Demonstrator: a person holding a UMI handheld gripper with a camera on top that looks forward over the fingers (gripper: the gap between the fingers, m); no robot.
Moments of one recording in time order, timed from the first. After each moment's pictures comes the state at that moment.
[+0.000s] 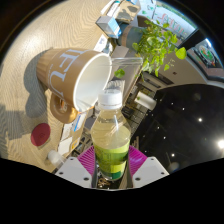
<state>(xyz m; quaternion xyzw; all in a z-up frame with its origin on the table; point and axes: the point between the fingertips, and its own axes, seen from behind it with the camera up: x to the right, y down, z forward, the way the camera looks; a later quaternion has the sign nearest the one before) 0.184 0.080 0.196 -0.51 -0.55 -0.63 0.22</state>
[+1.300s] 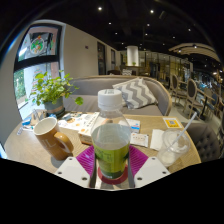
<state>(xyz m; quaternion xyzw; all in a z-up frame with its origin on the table) 0.235 0.046 0.065 -0.86 -0.06 0.06 0.51</state>
